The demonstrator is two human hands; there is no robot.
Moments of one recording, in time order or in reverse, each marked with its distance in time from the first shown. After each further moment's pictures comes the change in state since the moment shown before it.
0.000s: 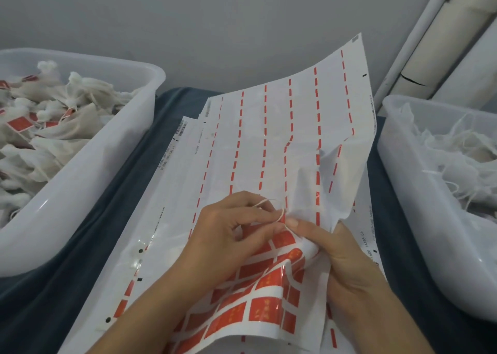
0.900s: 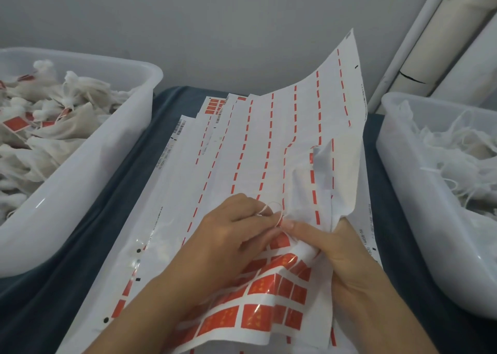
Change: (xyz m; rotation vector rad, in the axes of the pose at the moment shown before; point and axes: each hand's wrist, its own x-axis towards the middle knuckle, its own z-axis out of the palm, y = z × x) left_hand -0.003 -0.010 0.001 0.447 -0.048 0.297; right_hand 0.003 -0.001 -0.002 -0.192 0.125 -0.044
